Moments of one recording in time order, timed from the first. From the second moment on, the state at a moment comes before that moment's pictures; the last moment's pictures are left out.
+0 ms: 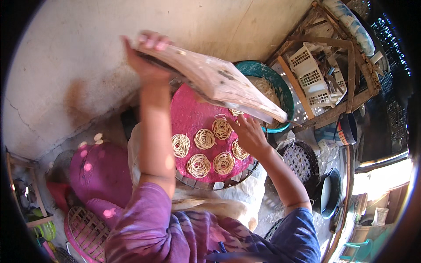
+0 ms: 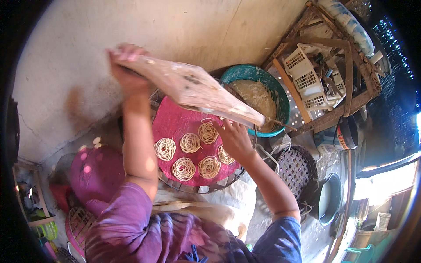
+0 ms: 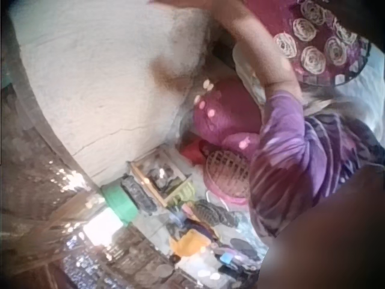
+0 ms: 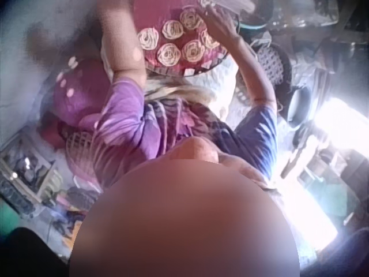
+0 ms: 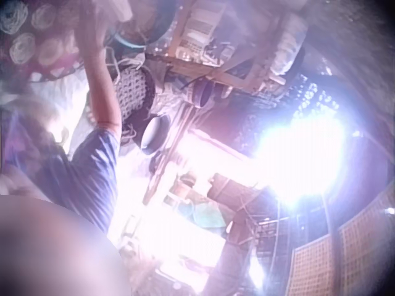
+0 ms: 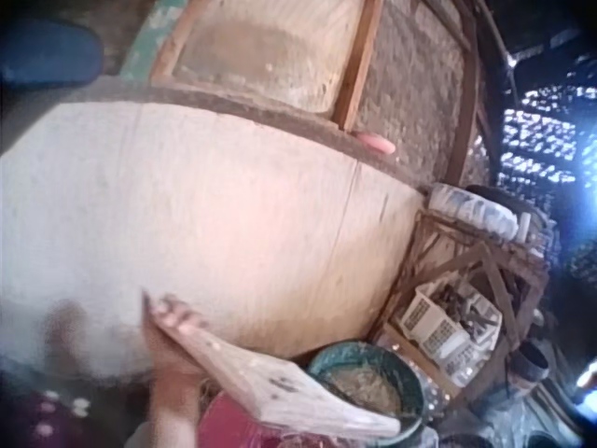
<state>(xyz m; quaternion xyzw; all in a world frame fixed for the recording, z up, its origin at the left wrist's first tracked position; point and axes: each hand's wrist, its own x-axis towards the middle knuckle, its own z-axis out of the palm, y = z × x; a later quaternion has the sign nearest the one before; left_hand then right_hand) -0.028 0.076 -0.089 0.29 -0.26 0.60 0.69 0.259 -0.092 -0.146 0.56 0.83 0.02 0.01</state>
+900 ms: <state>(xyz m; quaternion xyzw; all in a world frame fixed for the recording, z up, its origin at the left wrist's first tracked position) -0.197 -0.171 -0.072 0.42 0.29 0.70 0.49 0.261 -0.037 -0.151 0.63 0.74 -0.13 -0.21</state>
